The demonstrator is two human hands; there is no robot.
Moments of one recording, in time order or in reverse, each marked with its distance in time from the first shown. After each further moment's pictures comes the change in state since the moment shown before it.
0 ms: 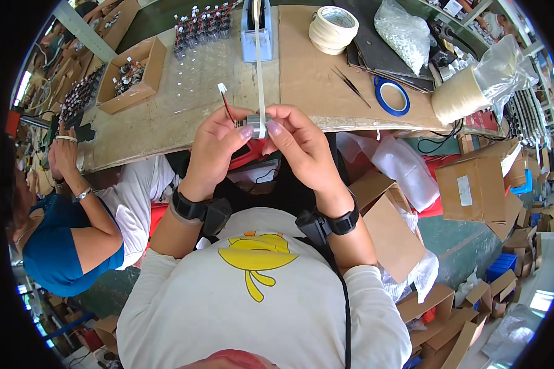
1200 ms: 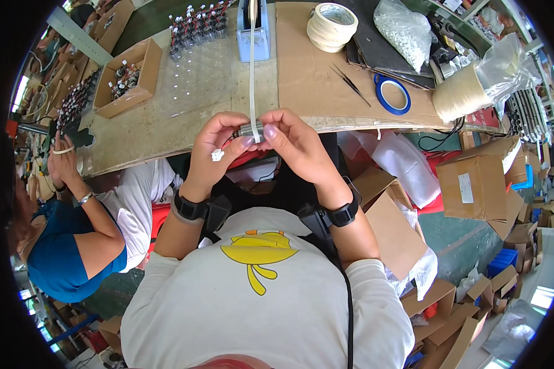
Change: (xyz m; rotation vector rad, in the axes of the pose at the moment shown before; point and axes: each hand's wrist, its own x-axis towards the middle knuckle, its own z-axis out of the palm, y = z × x) left_hand 0.002 -0.018 -0.020 0.096 -0.112 0.159; right_hand 0.010 0.015 -0.007 0.189 -0.096 0.082
